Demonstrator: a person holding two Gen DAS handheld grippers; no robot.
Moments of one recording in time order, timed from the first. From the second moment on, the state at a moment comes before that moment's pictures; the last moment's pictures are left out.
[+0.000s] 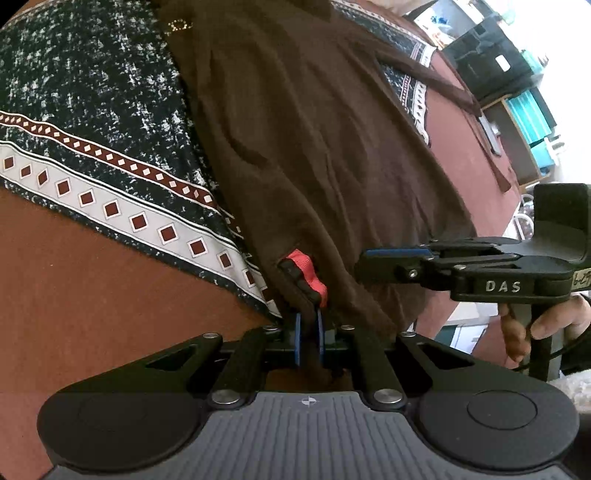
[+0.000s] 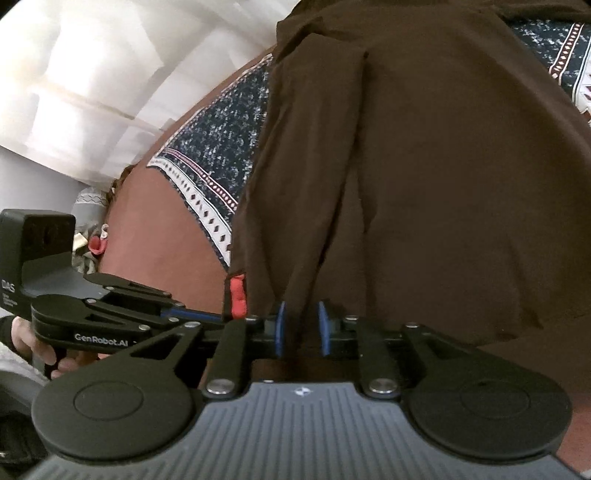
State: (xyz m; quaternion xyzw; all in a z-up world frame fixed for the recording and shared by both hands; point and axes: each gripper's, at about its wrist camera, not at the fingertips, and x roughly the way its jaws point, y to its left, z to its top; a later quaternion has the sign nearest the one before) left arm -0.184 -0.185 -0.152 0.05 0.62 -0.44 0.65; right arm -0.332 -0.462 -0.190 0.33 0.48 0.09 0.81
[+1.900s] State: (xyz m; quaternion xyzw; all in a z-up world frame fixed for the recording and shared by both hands) left arm -0.011 -0.317 -0.064 0.10 0.40 -0.40 0.82; right arm -0.227 -0.508 -0.123 0.23 0.41 0.15 0.87
